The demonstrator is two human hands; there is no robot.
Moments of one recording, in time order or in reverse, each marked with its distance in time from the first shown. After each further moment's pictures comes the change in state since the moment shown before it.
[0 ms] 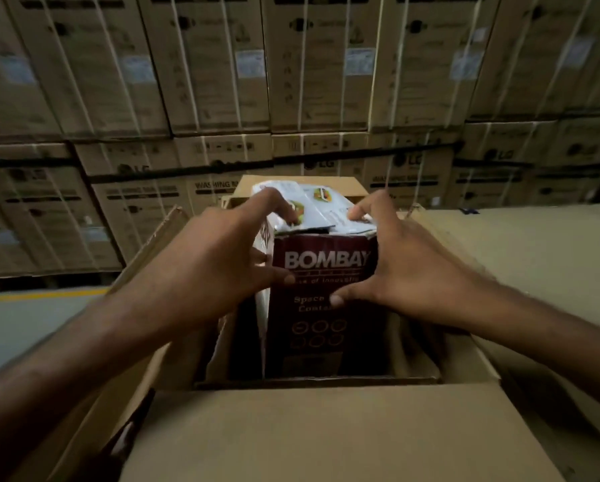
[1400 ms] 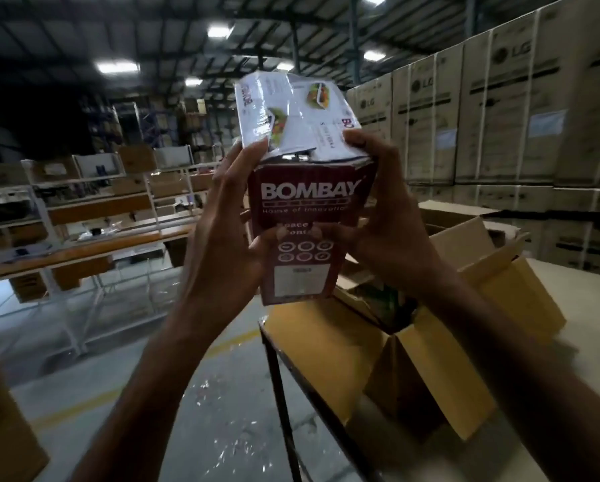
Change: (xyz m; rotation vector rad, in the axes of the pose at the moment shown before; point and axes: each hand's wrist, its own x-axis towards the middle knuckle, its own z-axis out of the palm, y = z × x) left_hand -0.216 0.607 0.101 0.627 0.889 -0.376; right_hand -0.327 0.040 -0.243 1.202 0.018 -1.163
